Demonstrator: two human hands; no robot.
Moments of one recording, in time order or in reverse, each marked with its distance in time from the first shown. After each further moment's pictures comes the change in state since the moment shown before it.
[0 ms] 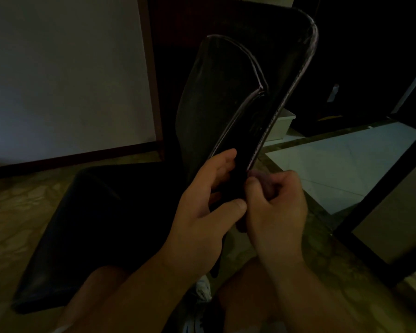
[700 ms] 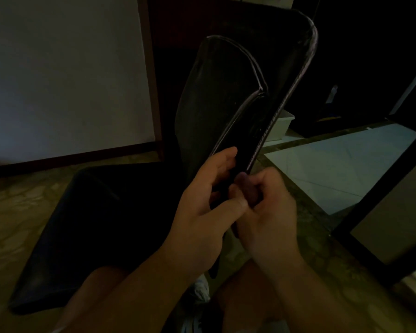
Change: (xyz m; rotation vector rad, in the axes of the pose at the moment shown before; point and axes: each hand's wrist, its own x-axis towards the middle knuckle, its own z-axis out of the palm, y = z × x) left_hand 0.003 0.000 -0.002 0.018 0.000 0.000; right_hand -0.002 0.001 0.000 -0.043 -0.226 -0.135
